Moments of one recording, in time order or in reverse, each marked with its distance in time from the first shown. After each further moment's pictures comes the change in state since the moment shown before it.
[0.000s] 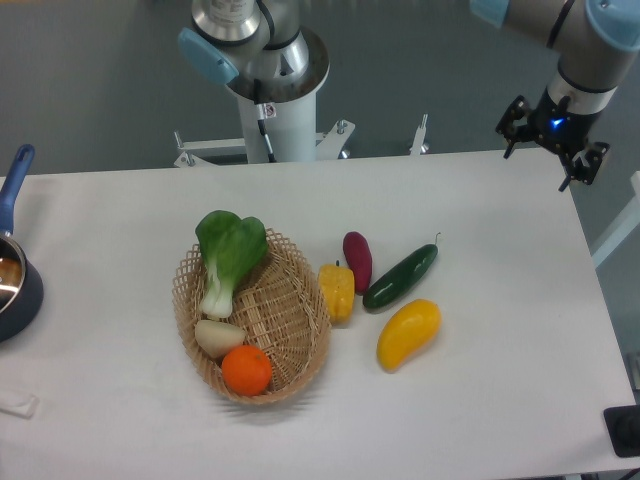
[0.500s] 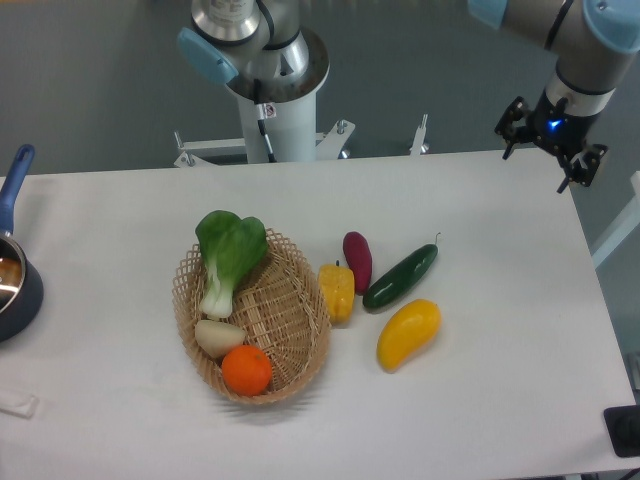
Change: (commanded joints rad) arm -0.009 0.006 -0.021 0.012 0.012 0.017
